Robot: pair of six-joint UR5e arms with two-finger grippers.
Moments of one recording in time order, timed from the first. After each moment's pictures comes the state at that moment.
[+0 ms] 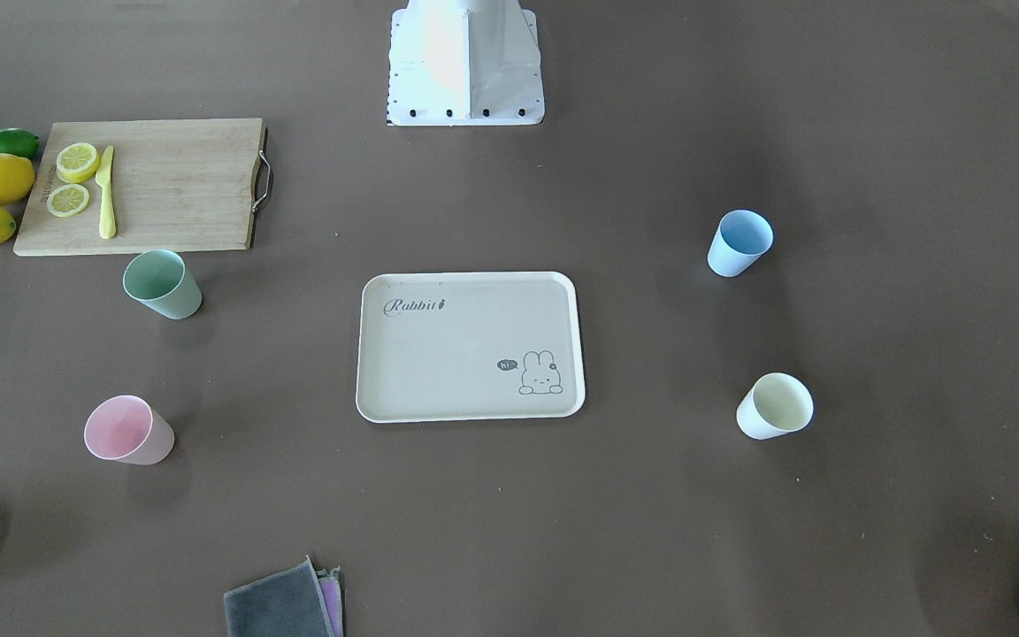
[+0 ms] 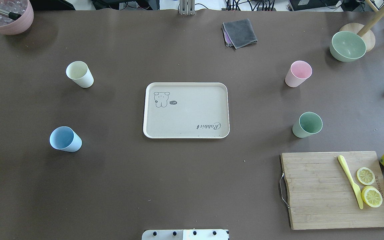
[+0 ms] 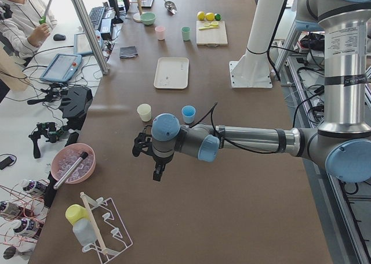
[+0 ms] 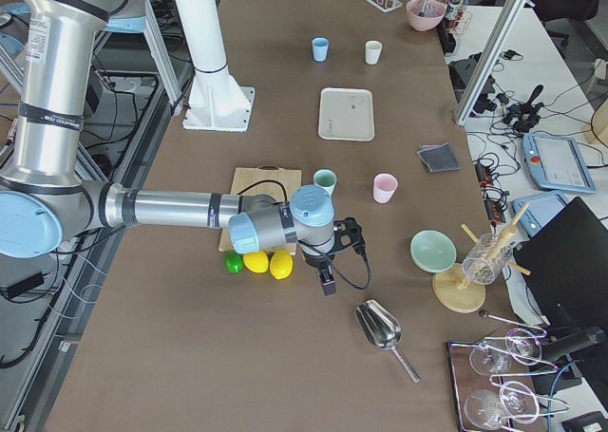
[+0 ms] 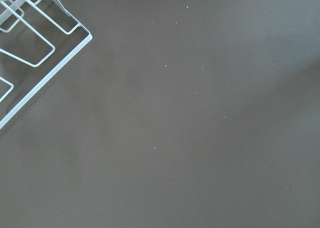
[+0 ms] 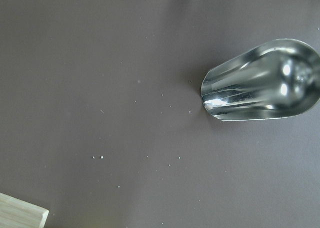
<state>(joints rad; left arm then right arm) -1.52 -1.47 -1.70 -1.84 -2.38 -0.07 1.45 -1.79 1.75 -1.26 2.30 -0.05</state>
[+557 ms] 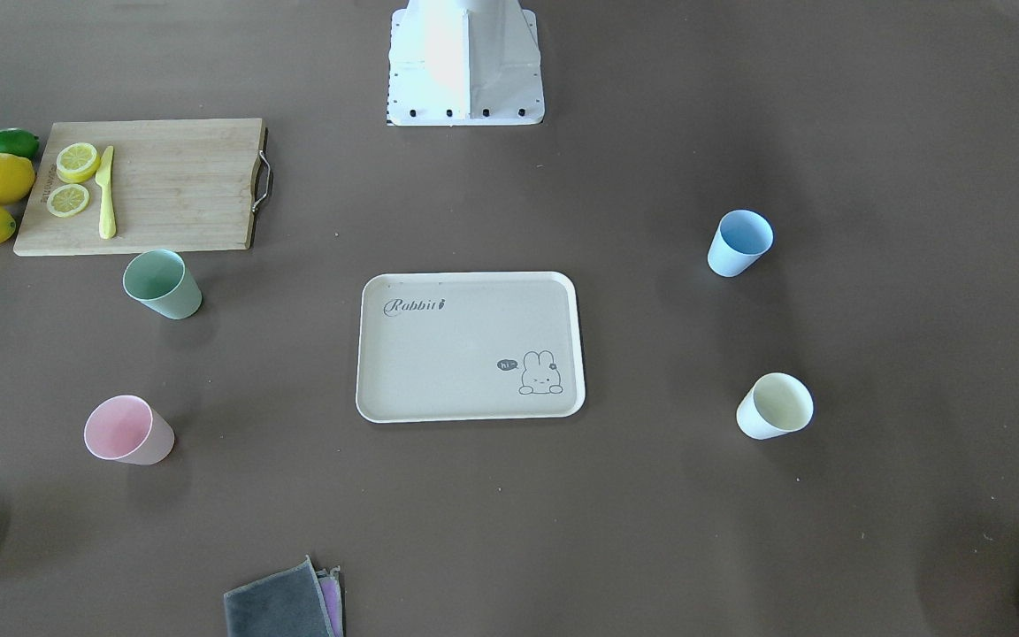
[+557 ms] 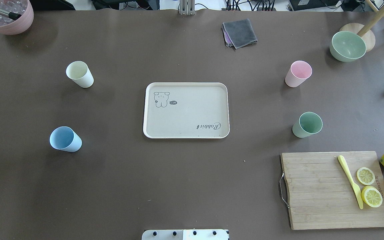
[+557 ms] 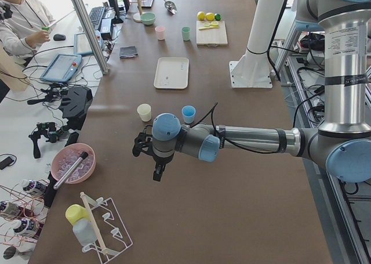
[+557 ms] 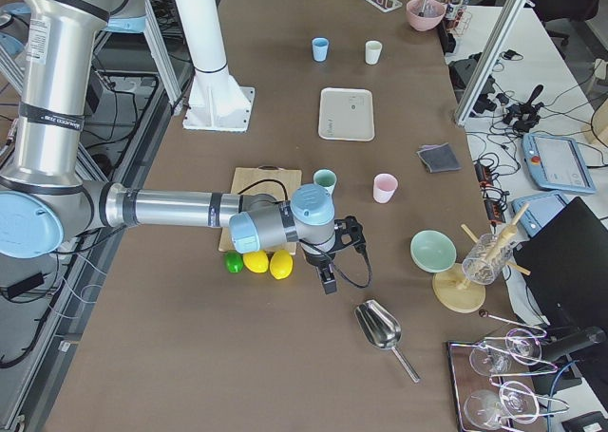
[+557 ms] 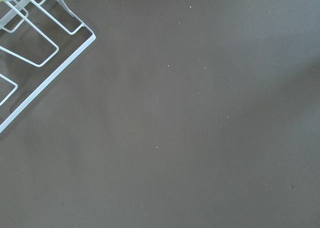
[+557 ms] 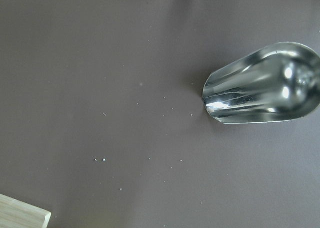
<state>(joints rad) -1.52 -1.47 -1.70 -1.84 -2.38 -0.07 1.45 -1.78 1.75 -1.26 2.30 -0.05</state>
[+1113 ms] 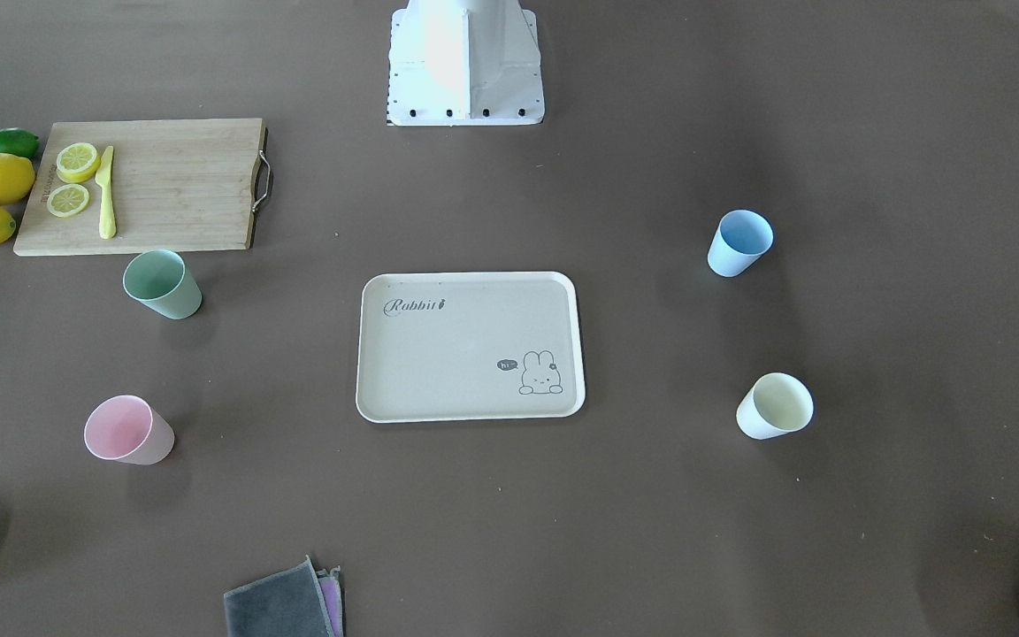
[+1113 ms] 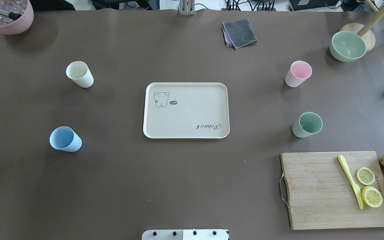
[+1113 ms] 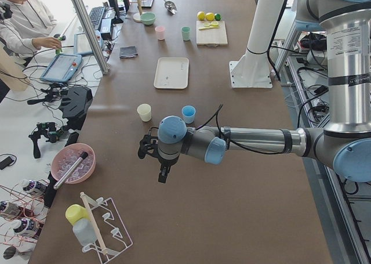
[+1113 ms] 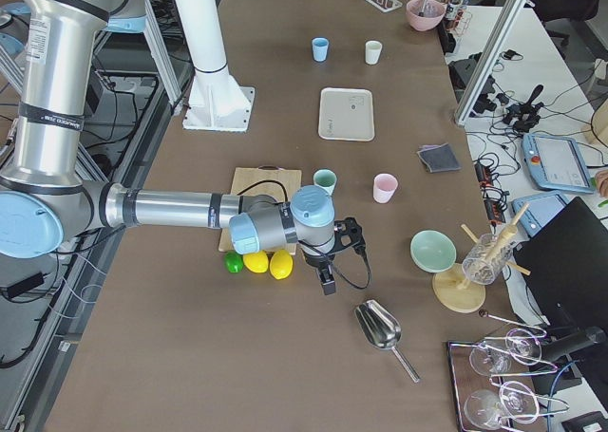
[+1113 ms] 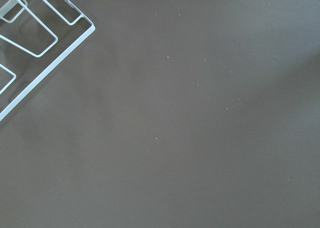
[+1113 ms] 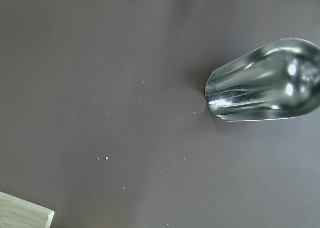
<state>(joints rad) -1.52 -1.42 -1.73 -1.87 -2.39 -0.07 1.44 -1.78 1.74 -1.26 2.32 -0.05</state>
